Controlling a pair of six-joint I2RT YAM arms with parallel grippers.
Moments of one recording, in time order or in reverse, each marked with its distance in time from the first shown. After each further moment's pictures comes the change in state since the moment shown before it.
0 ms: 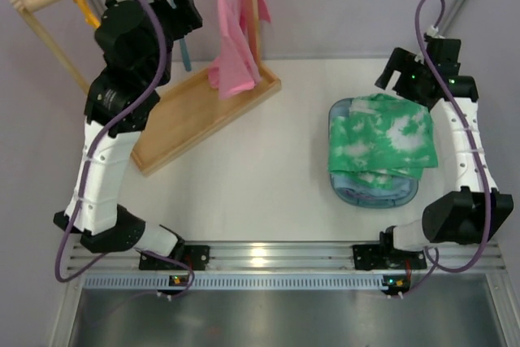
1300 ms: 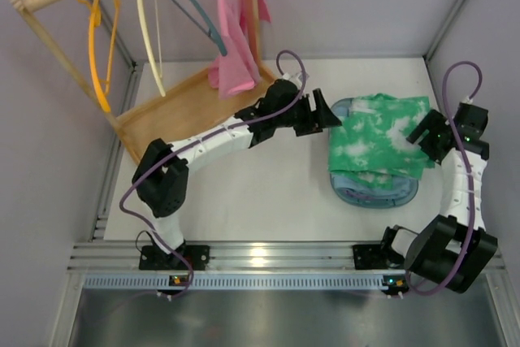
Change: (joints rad) left arm -0.253 0.348 -0.716 0.546 0.953 -0.711; right arm -0.407 -0.289 -0.587 0.117 -0.038 -0.034
